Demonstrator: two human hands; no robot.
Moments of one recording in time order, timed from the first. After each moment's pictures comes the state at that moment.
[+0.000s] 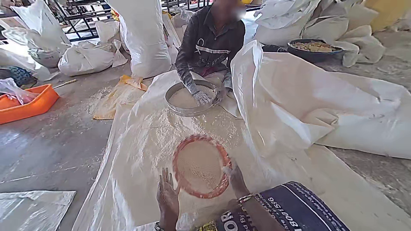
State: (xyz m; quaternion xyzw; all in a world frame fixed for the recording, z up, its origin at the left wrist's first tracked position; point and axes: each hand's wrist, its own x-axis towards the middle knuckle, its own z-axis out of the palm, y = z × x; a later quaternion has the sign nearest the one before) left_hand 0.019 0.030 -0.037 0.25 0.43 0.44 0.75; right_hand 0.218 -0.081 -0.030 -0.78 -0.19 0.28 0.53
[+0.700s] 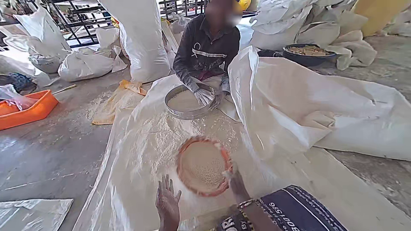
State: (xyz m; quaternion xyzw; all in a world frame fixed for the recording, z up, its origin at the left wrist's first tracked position) left_hand 0.024 0.027 -0.034 0.24 0.45 0.43 0.74; right_hand 0.219 -0.083 -0.036 -0.79 -0.18 0.27 0.52
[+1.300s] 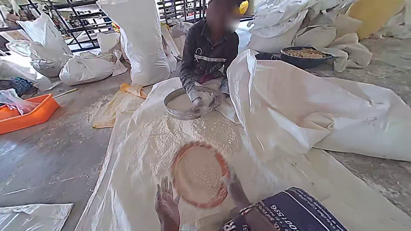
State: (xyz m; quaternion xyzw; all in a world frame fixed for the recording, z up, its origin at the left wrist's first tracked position) left_hand 0.022 0.027 -0.032 0.23 0.45 0.46 0.73; right_hand 0.208 -0.084 -0.026 -0.78 -0.20 0.29 0.52
